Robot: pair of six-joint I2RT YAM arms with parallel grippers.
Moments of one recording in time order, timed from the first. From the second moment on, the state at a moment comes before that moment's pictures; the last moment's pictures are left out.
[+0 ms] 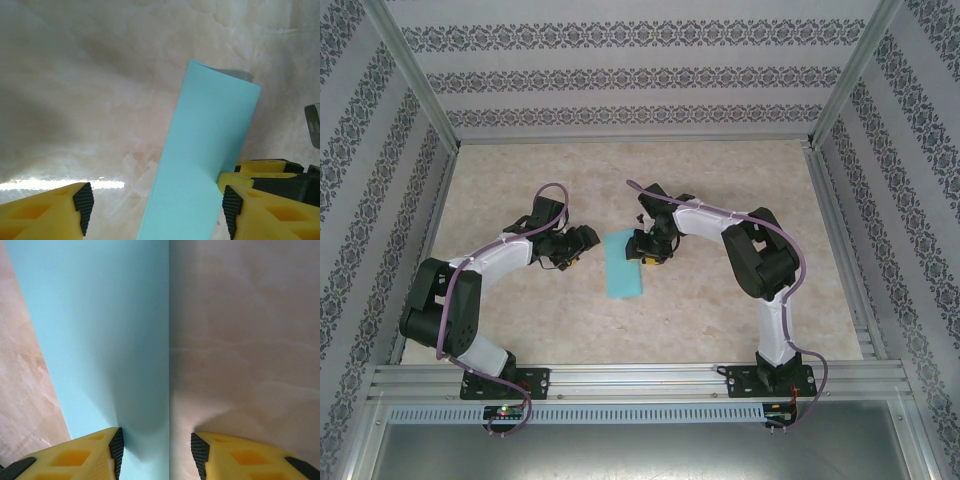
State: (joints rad) left arm -0.27 1.55 0.85 -0.33 0.36 -0.87; right arm 0.57 2.08 1.41 -0.68 -0.44 0.59
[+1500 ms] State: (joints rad) left arm -0.35 1.74 0.97 -0.28 0.51 -0.77; right arm 0.59 2.13 1.47 -0.75 -0.41 0.59
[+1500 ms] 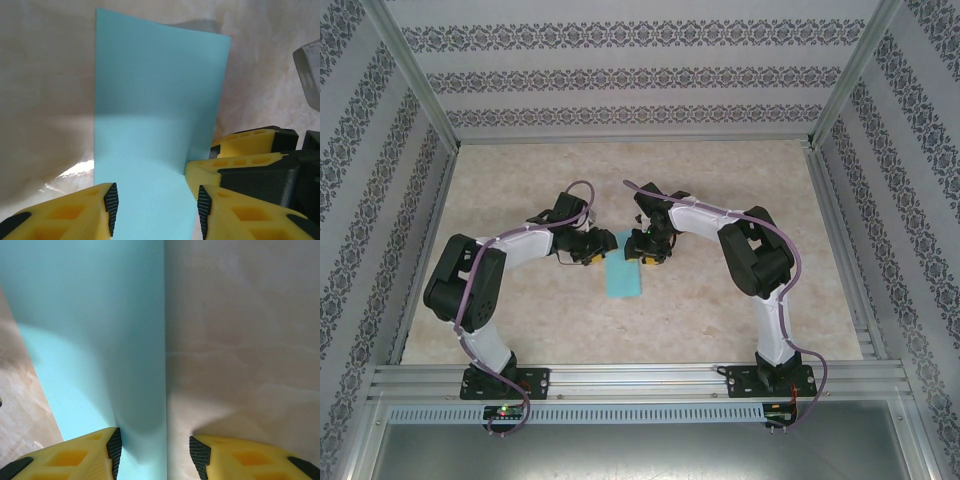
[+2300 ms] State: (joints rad) left arm -0.38 1.82 0.99 -0.33 0.52 -0.76; right arm 0.59 2.14 1.48 -0.77 -0.41 0.60
